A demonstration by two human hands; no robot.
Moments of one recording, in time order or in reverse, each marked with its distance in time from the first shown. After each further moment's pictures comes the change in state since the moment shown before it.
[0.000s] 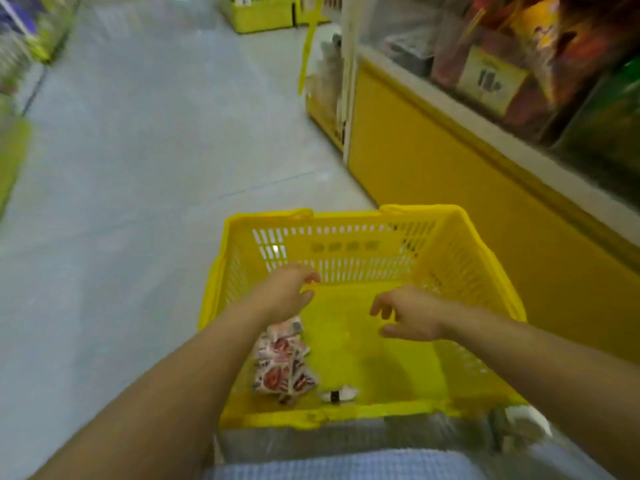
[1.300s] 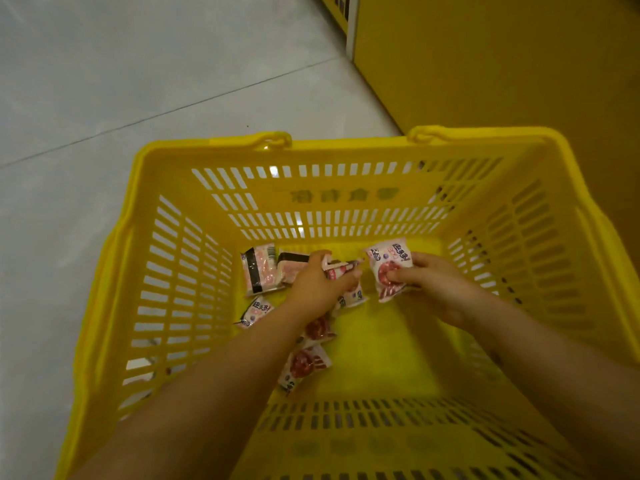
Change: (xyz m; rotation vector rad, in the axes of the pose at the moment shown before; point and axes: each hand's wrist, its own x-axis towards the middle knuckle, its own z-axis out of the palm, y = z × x) left_hand 0.084 -0.010 0.148 -0.853 -0.060 -0.481; right_hand 0.113 0.085 0.096 1.523 0.154 0.436
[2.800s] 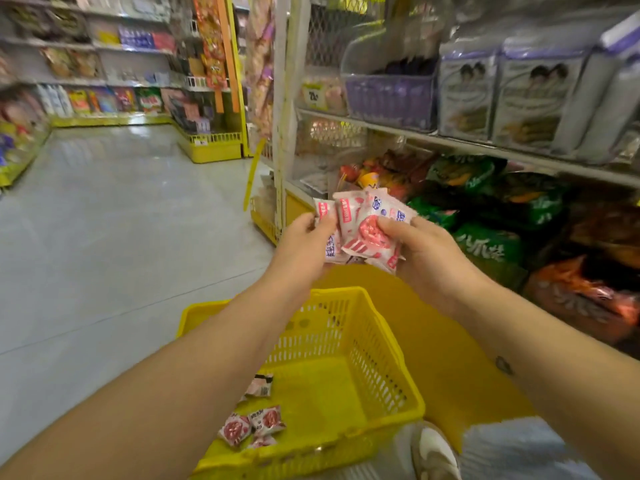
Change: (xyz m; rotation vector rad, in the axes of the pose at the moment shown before) left_hand -0.300 0.274 -0.028 -0.459 0.039 0.736; right_hand -0.397 -0.166 -0.005 0.290 0.052 -0.885
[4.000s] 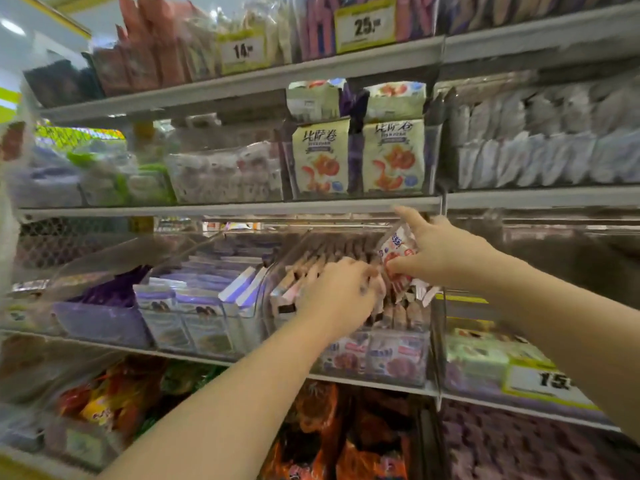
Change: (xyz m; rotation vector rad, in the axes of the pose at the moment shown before) left_hand -0.060 0.206 0.364 0.783 -0.519 1.046; right_hand -0.171 -0.348 -0.208 -1.782 0.952 0.019
